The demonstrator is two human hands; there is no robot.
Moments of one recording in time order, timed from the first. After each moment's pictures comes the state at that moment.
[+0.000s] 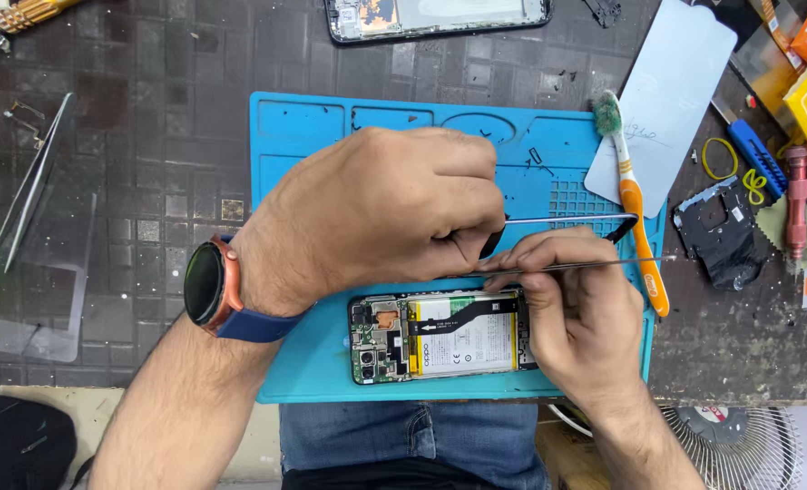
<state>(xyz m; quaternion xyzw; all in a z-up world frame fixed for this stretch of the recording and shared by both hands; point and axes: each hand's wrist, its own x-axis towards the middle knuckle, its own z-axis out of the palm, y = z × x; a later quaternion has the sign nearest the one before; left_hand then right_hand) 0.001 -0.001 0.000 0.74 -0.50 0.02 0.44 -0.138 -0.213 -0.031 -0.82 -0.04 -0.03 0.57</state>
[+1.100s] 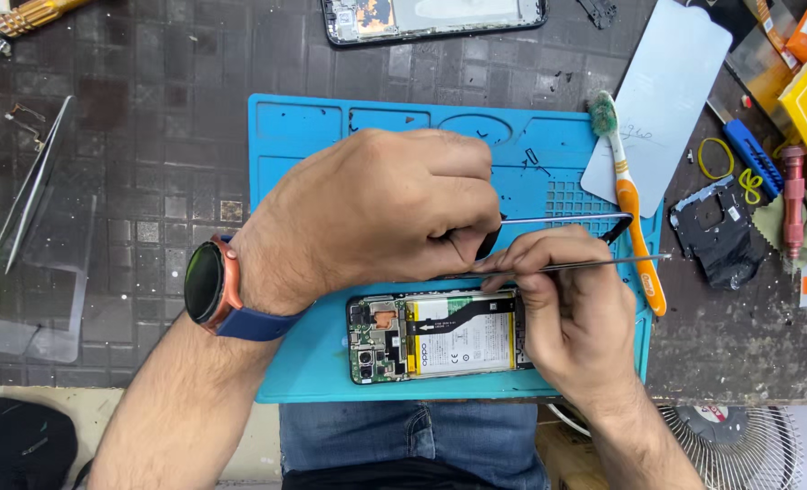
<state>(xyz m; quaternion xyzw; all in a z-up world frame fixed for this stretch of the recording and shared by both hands) 0.001 -0.002 -0.001 0.74 -0.51 0.03 0.44 -0.136 -0.211 -0.031 -0.82 -0.07 -0.04 0.57</state>
